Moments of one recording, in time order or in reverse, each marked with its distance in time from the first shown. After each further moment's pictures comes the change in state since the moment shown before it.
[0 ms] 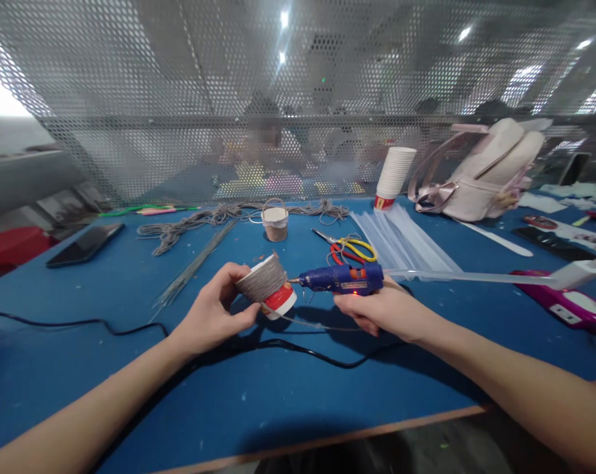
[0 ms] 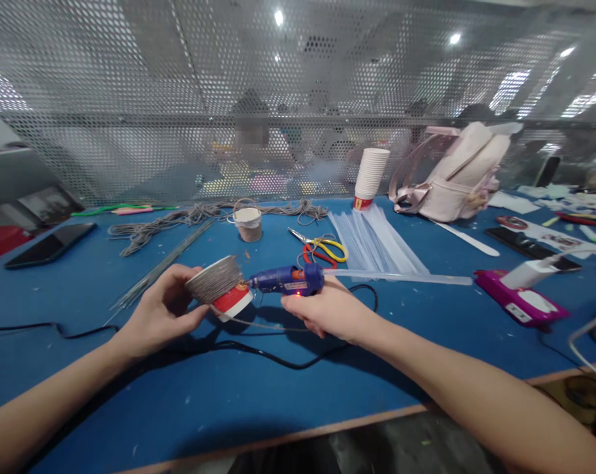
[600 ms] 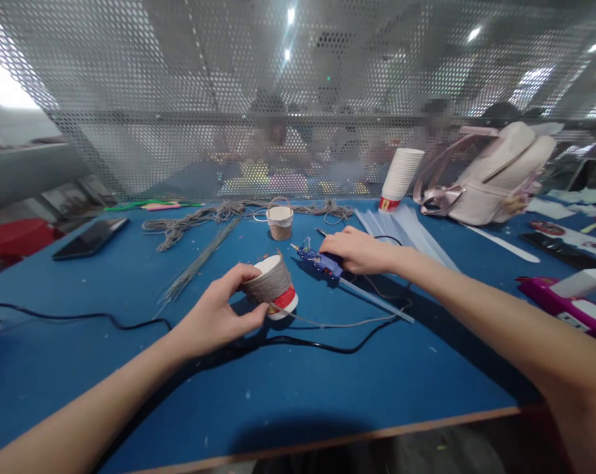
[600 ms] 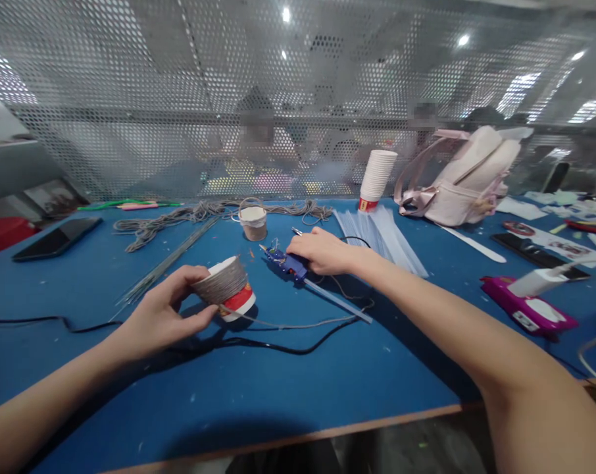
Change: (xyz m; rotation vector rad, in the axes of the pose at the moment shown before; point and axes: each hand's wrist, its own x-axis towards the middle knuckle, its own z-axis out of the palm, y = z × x) left_hand -0.002 0.009 -0.004 0.224 -0.063 0.030; right_hand 0.108 0.003 -0.056 -1.284 -0.205 -0.784
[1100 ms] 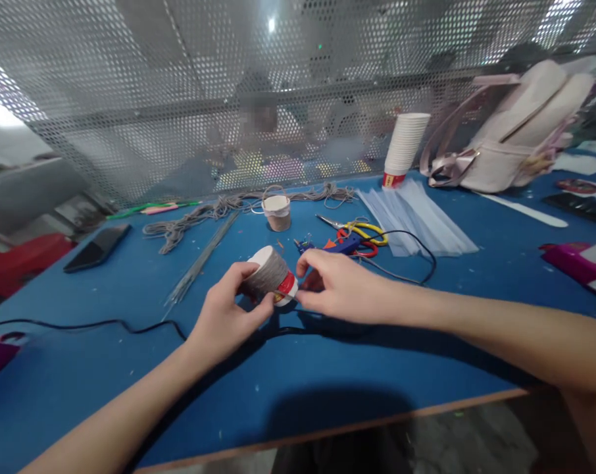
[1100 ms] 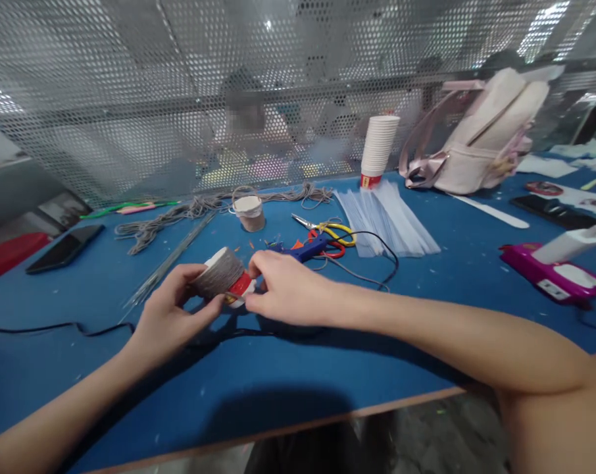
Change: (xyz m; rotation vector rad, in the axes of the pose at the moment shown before) left_hand -0.003 0.005 0.015 0.170 0.127 -0.066; right_hand 0.003 -0.106 -0.016 0.788 0.269 0.344
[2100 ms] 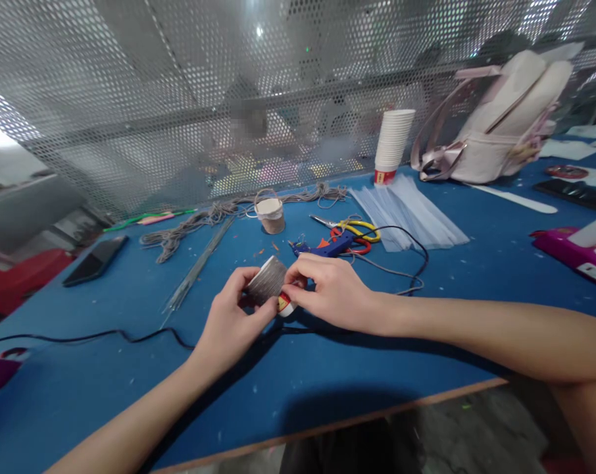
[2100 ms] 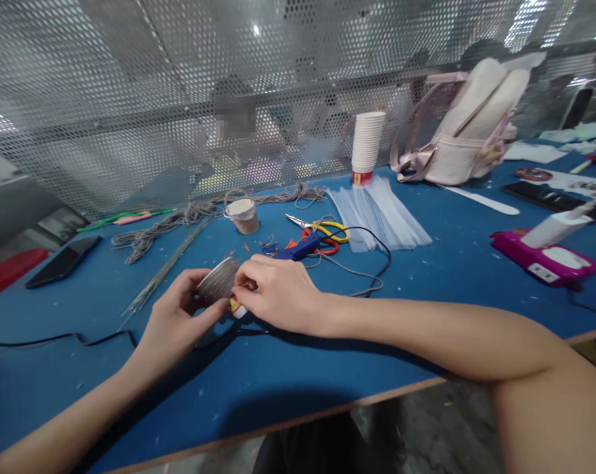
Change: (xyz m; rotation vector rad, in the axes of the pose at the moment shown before) left_hand -0.001 0.022 0.005 -0.171 -0.067 -0.193; right_hand -0.009 0.005 0.027 -0.062 0.347 -0.120
